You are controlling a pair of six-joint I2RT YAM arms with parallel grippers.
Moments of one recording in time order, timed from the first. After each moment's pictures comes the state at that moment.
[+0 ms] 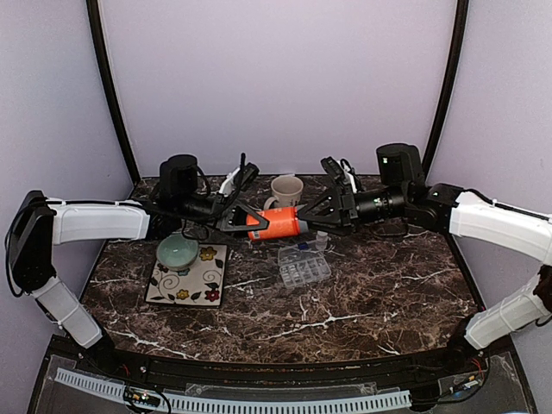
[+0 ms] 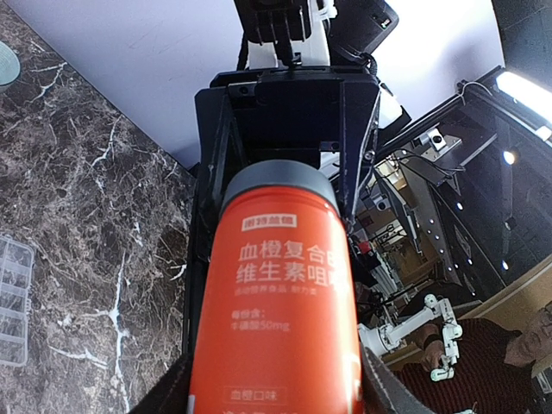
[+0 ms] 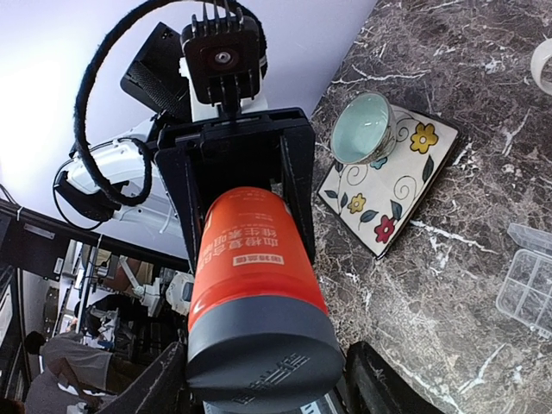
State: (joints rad) left arm -0.65 1.59 1.01 0.41 1.21 -0.76; right arm 0.74 1.32 1.06 -0.13 -0.75 0.76
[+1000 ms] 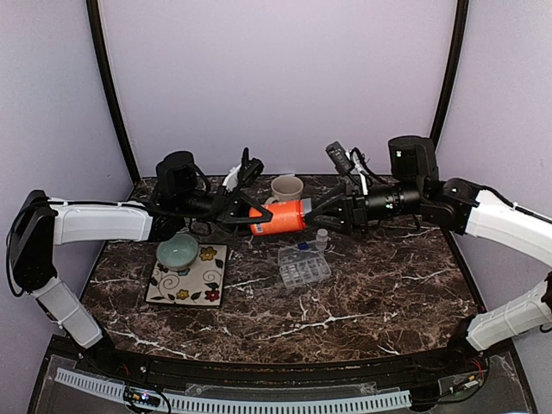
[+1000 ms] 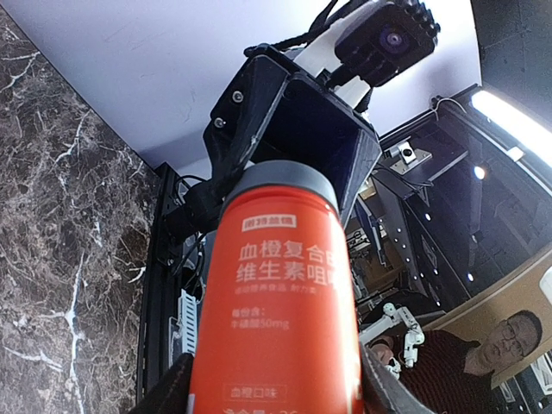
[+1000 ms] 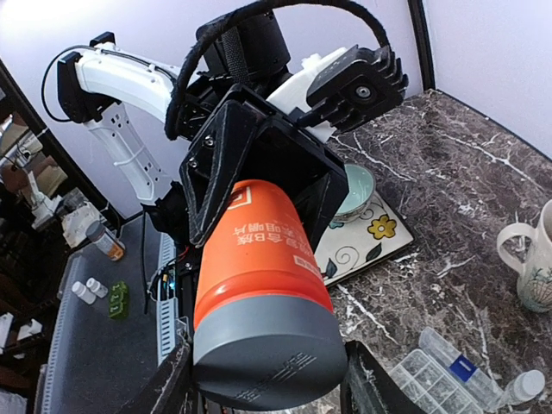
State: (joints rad) left arm -0.67 1.59 1.02 0.57 1.23 -1.01; right arm 0.77 1.25 1.10 -0.23 -0.67 0.16
